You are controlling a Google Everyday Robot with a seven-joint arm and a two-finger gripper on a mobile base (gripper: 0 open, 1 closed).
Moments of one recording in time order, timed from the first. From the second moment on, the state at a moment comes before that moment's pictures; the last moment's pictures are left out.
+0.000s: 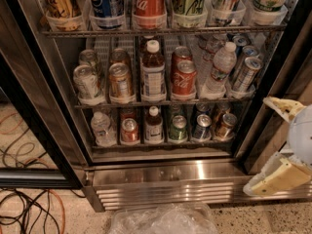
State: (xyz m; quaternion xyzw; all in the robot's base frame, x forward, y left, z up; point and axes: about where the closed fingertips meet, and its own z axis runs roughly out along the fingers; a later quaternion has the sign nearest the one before) arm 0.371 -0.195 0.900 -0.55 0.77 0.02 0.33
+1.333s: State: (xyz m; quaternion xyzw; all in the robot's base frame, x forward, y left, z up) arm 0.461 -0.146 0.891 -0.32 0.78 0.10 0.53
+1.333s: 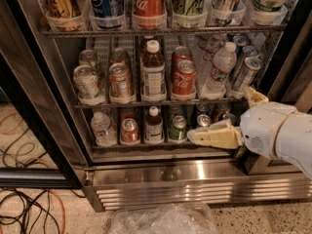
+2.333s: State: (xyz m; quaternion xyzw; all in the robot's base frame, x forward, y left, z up) arm 0.490 -0.156 0.875 -0.22 0.78 0.12 0.58
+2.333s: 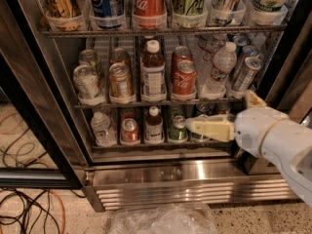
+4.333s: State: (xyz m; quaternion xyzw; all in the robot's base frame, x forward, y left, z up) arm 0.499 -0.245 0.807 -0.07 0.75 0.03 0.66
